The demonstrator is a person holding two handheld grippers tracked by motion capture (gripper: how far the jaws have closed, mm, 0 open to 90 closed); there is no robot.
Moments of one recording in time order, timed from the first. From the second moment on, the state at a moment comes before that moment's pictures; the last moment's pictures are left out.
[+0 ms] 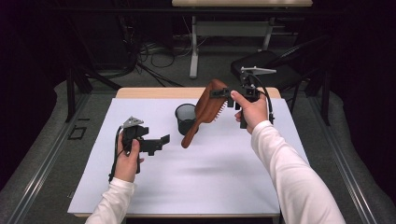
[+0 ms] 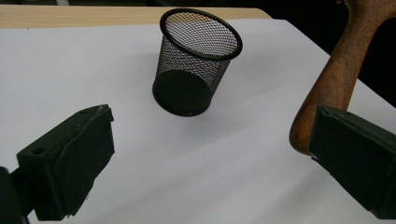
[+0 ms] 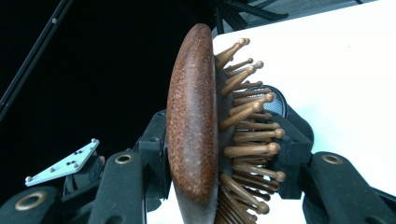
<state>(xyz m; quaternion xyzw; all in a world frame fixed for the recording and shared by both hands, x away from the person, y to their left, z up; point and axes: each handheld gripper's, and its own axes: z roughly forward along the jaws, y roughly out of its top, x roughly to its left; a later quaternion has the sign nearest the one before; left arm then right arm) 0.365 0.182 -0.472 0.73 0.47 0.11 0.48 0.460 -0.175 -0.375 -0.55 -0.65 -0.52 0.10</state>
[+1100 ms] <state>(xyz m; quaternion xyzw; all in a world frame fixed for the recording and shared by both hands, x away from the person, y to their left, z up) 0.366 0.188 -0.472 0.72 0.48 0.11 0.48 0.481 -0.164 -0.357 -0.58 -0.61 -0.54 0.03</state>
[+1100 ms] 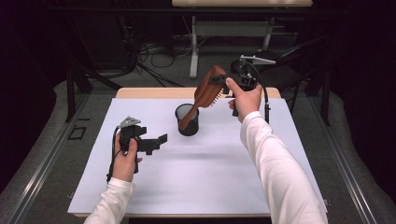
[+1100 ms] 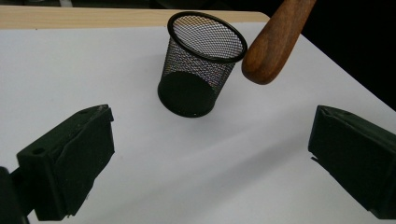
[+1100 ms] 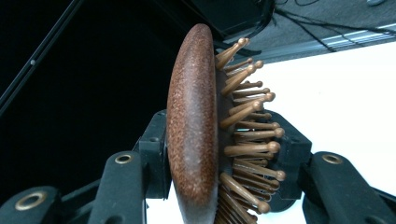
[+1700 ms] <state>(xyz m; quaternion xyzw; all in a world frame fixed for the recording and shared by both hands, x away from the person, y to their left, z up) 0.366 0.188 -0.474 0.72 0.48 0.11 0.48 0.483 -0.167 -0.356 -0.59 -0.57 -0.57 0.00</state>
